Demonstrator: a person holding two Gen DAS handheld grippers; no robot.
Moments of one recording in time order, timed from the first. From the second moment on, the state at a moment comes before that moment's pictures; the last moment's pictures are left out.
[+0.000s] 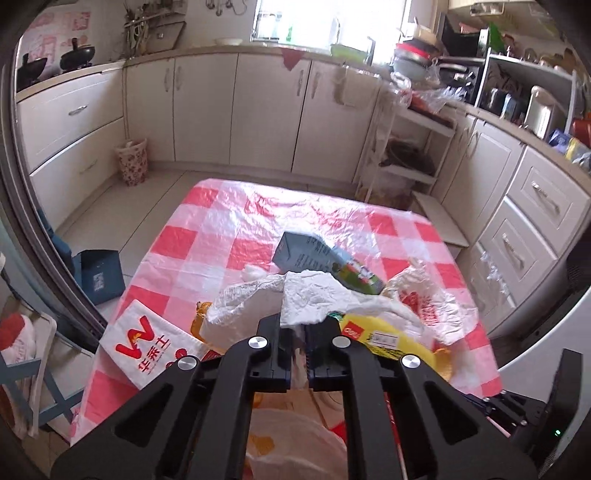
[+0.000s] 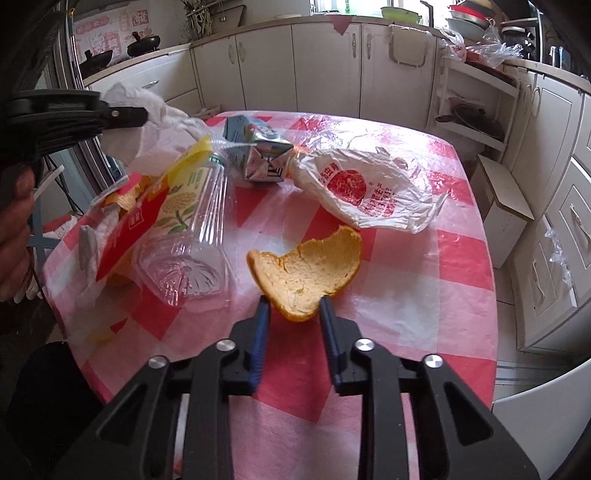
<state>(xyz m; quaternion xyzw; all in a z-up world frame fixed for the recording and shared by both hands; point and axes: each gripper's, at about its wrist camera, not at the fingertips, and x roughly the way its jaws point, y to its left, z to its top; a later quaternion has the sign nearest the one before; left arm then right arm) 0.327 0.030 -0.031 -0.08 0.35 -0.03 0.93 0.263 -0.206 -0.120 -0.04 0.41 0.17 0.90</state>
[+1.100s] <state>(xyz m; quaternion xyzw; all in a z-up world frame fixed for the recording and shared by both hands) 0.176 0.036 0.001 -0.13 0.35 -0.08 0.92 0.249 -0.174 -0.131 -0.07 0.44 0.17 0.88</state>
